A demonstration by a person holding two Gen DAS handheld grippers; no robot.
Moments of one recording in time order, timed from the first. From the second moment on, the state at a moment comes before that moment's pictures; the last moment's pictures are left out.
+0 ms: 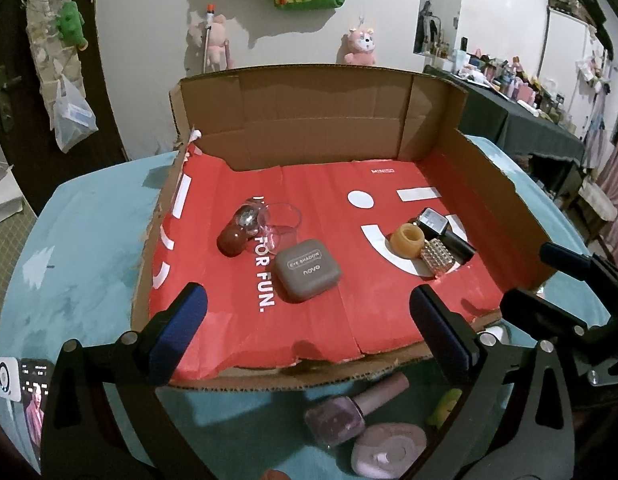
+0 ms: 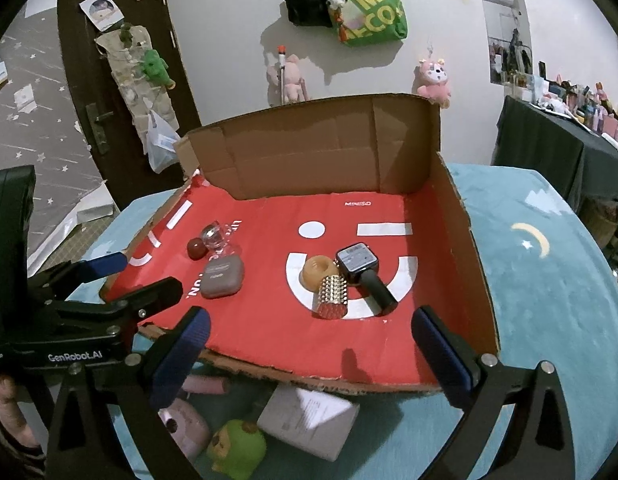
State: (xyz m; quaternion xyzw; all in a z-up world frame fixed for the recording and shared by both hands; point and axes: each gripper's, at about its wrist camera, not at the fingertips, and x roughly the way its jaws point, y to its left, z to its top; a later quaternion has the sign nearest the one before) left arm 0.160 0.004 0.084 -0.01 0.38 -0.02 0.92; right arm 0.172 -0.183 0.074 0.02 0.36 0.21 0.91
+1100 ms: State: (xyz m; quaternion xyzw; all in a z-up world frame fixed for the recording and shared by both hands) left arm 0.093 0.007 0.070 -0.02 0.39 -0.02 0.92; right arm 0.105 -0.186 0.070 0.02 0.36 0.21 0.91
